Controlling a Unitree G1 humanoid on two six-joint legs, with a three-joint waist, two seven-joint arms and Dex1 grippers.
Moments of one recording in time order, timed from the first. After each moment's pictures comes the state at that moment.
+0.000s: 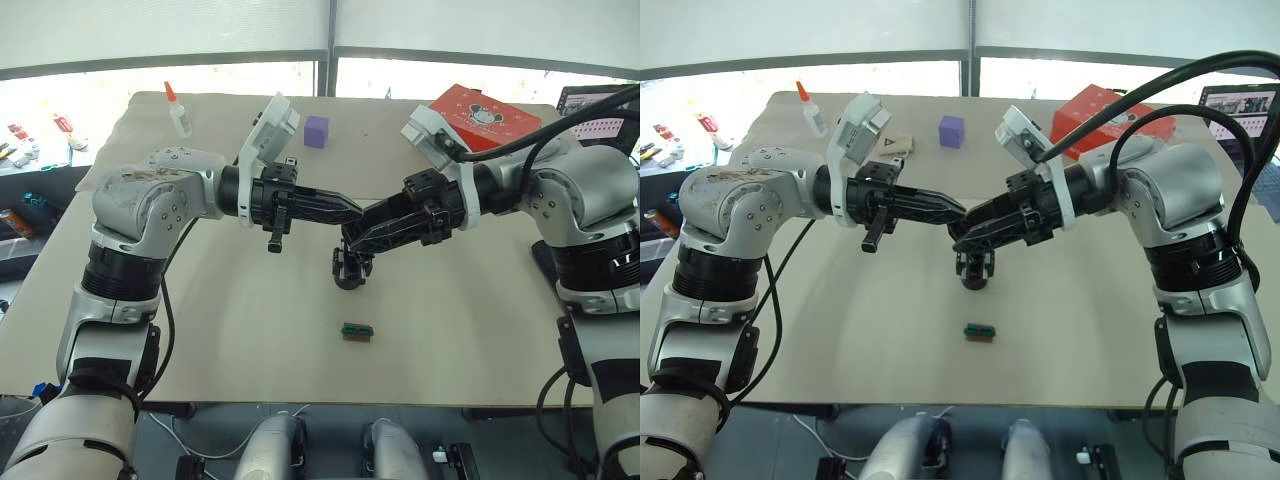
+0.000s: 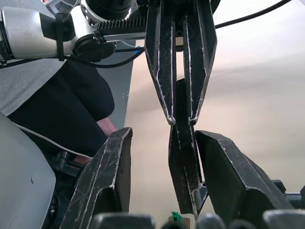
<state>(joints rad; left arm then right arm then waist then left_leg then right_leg) -1.01 0.60 -0.14 0.02 -0.71 0.91 -1.23 -1.10 -0.72 0.25 0.03 0.61 1.04 1.41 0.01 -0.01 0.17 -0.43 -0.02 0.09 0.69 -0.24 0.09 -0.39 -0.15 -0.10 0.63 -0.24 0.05</state>
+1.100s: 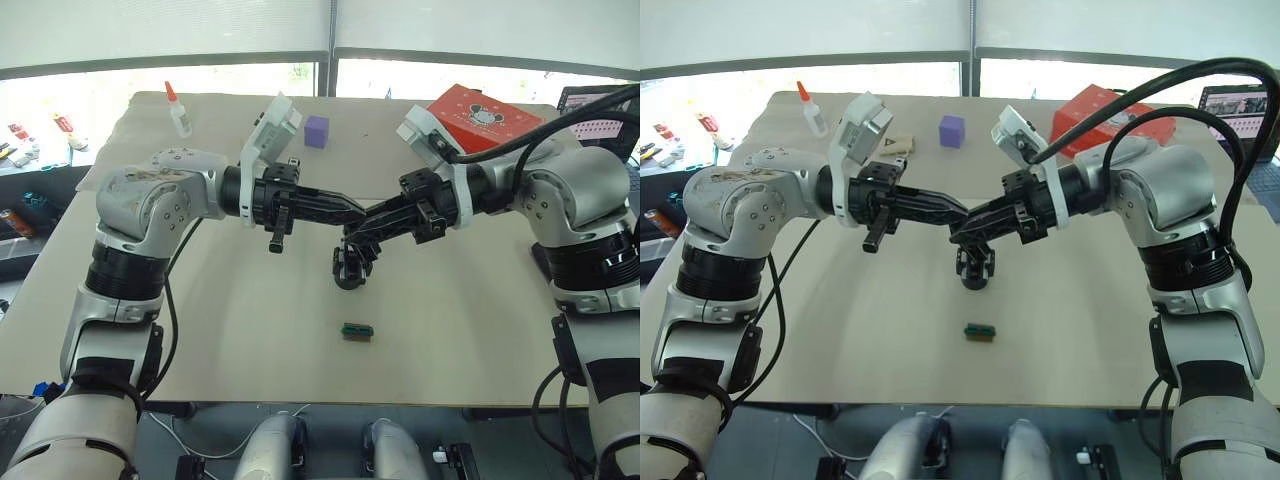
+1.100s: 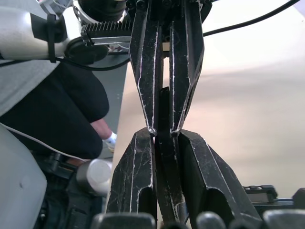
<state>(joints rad) -1.02 0.58 -0.14 0.03 -0.70 0.91 -1.24 -1.10 -0.70 0.26 0.04 0.58 0.99 1.40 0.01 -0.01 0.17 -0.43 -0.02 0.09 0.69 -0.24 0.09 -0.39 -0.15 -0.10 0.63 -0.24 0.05</state>
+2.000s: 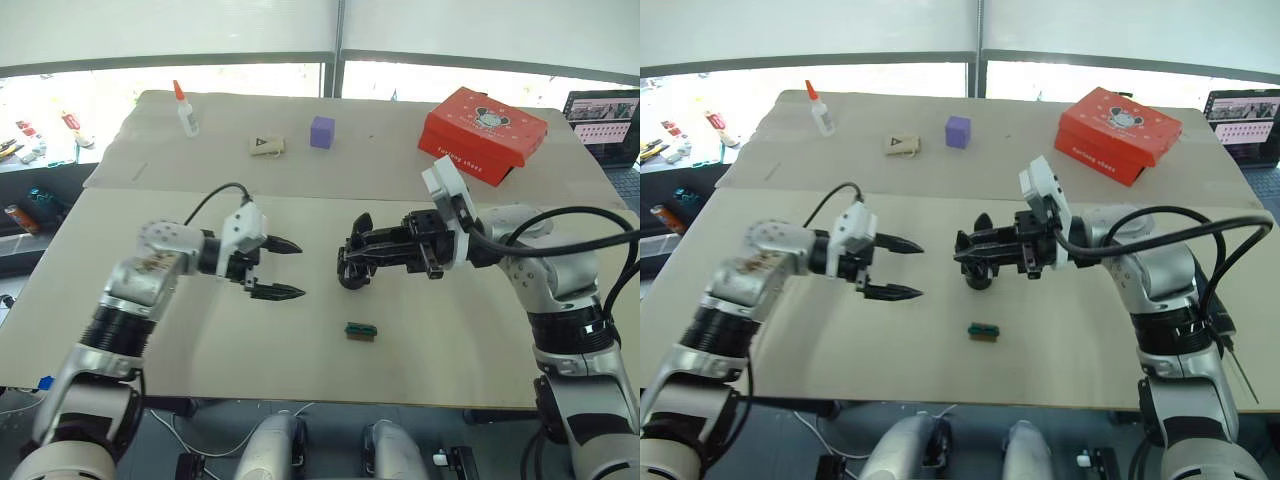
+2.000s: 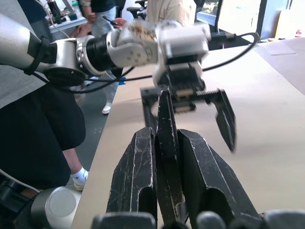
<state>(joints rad) -0.69 0.57 -0.24 0.30 -0.26 0.20 -1.27 -0.69 -0.60 0.08 -0.11 0.60 0.64 1.28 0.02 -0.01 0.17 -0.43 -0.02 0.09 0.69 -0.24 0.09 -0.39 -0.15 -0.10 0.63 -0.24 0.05</state>
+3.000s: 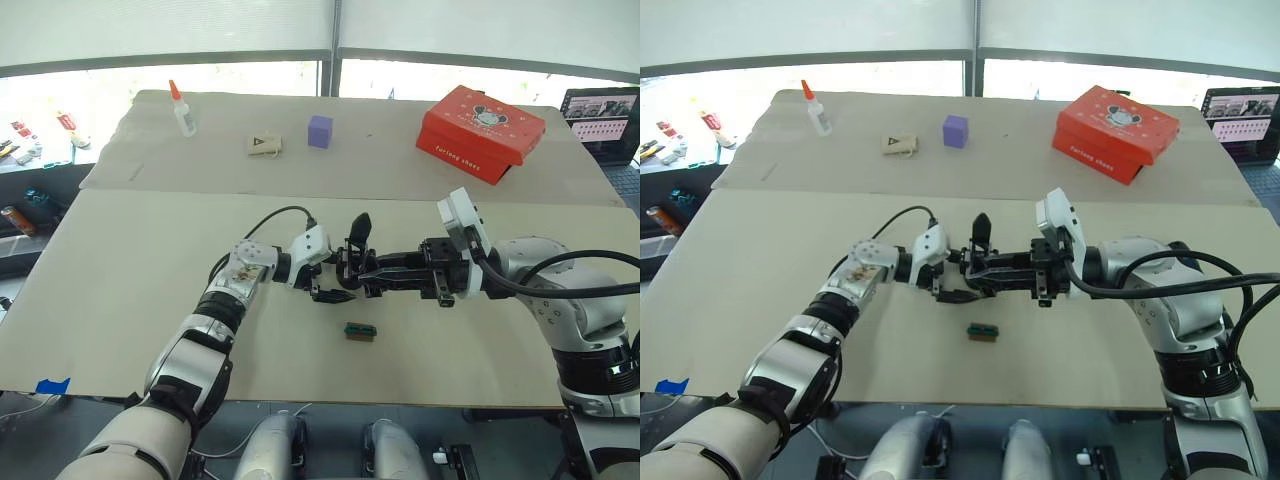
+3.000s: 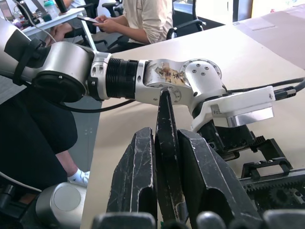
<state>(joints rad) -0.90 0.23 -0.25 0.93 -0.06 -0.13 -1.23 -0.53 -0.68 0.02 -0.29 0.68 0.72 1.16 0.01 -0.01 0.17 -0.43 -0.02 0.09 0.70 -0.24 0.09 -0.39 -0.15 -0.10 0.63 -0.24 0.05</state>
